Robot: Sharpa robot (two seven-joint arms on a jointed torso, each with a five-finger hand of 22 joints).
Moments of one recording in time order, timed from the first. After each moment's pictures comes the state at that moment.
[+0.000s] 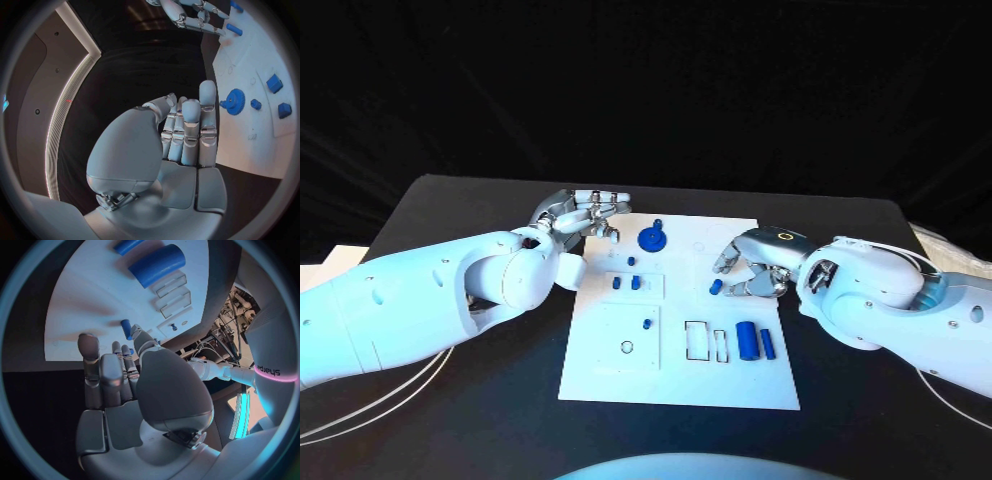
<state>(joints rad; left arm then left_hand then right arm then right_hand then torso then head) 1.16 -0.84 -0.02 1.55 0.00 -0.37 0.30 1.43 -0.13 0.46 0.04 0.09 1.03 0.18 0.12 0.07 1.14 0.11 0.19 0.08 1.24 0.02 1.10 0.61 0.16 1.28 0.11 0.47 1.00 1.14 -0.95 -0.02 1.74 -1.67 -0.16 -0.20 1.43 -0.08 0.10 0.04 0.16 1.03 0.14 0.07 0.07 1.02 0.08 0.14 0.06 1.46 0.00 1.16 1.01 0.15 1.17 0.10 1.04 0.70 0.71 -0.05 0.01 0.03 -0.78</state>
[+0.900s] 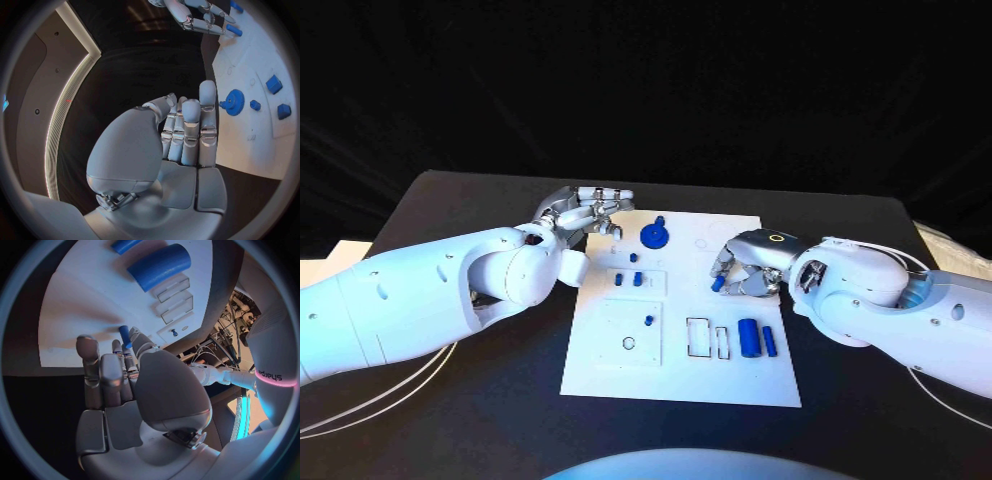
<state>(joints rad) 1.16 -0.84 -0.02 1.55 0.00 -0.36 0.30 1.43 -0.13 0.46 0.04 0.09 1.03 0.18 0.12 0.07 1.14 0.11 0.19 0.08 1.24 0.02 1.10 0.61 0.16 1.28 0.11 0.47 1.00 1.13 -0.90 -0.02 1.70 -1.69 -0.13 -0.19 1.45 -0.04 0.12 0.04 0.16 1.07 0.14 0.07 0.07 1.08 0.09 0.14 0.06 1.46 0.00 1.16 1.02 0.15 1.20 0.11 1.07 0.74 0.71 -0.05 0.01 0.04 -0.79</state>
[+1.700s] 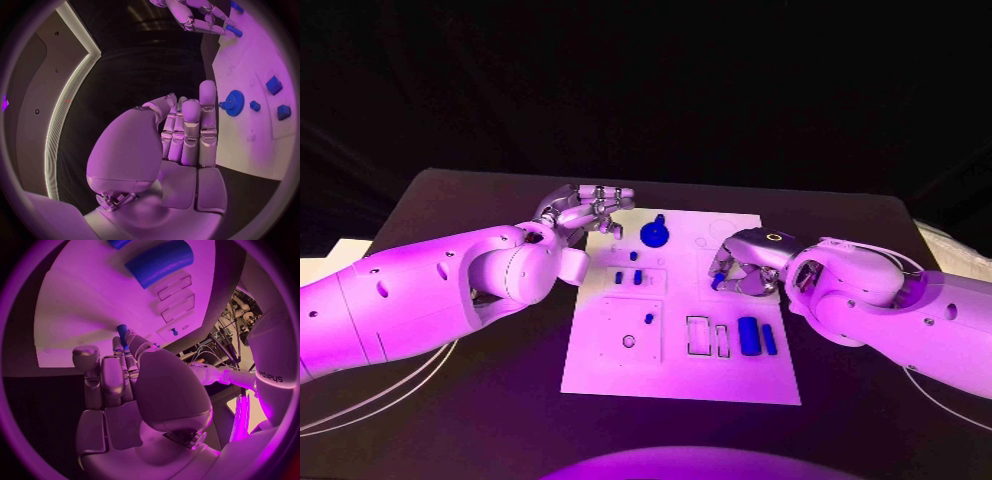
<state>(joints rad) 1.16 -0.84 -0.02 1.55 0.00 -0.36 0.29 1.43 -0.13 0.46 0.04 0.09 1.03 0.18 0.12 0.07 1.14 0.11 0.19 0.08 1.24 0.02 1.10 0.61 0.16 1.28 0.11 0.47 1.00 1.12 -0.89 -0.02 1.69 -1.69 -0.17 -0.19 1.47 -0.02 0.30 0.03 0.07 1.15 0.13 0.07 0.07 1.19 0.08 0.12 0.06 1.47 -0.01 1.22 1.08 0.14 1.25 0.09 1.16 0.86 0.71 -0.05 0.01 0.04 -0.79</state>
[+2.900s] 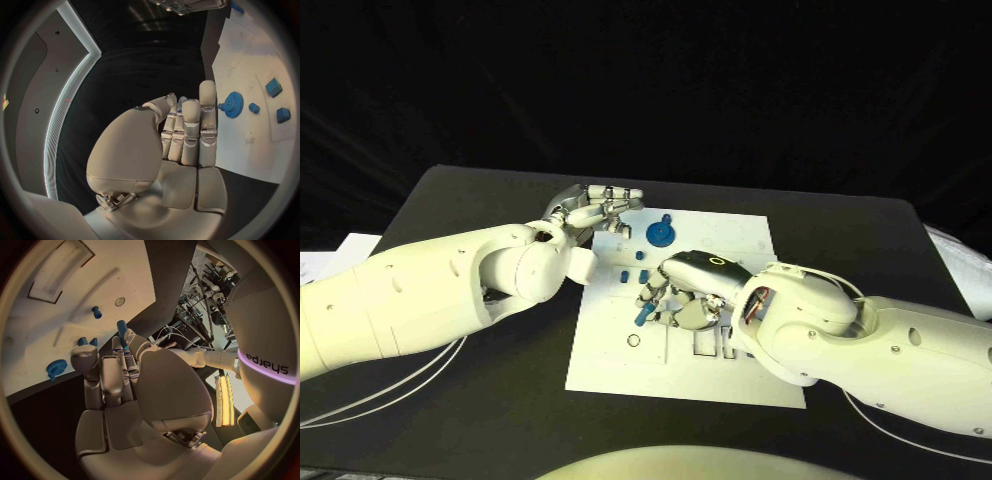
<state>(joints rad) 1.16 -0.83 -0.02 1.55 0.00 -0.36 0.29 1.43 -0.13 0.46 0.03 0.09 1.03 0.18 0.13 0.07 1.13 0.11 0.19 0.08 1.24 0.02 1.10 0.61 0.16 1.28 0.11 0.47 1.00 1.08 -0.75 -0.02 1.83 -1.54 -0.23 -0.15 1.46 -0.03 0.34 0.02 0.07 1.15 0.14 0.07 0.07 1.20 0.07 0.10 0.06 1.47 -0.01 1.22 1.07 0.15 1.25 0.09 1.16 0.86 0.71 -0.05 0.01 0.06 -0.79</state>
